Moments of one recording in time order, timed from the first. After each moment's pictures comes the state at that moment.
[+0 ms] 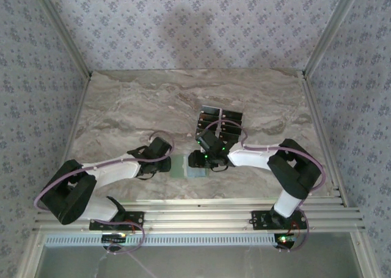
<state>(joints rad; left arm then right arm) -0.72 1.36 0.56 -0.32 -0.15 -0.65 0.86 1.68 0.87 -0.17 -0.21 0.78</state>
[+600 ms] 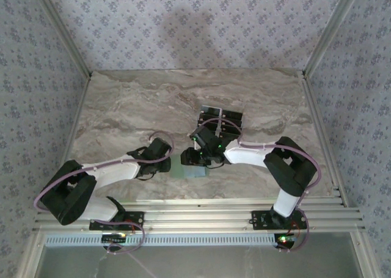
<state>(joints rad) -0.72 1.36 0.54 -0.29 -0.16 -0.65 0.87 1.72 0.95 -0.13 -0.31 0.80</state>
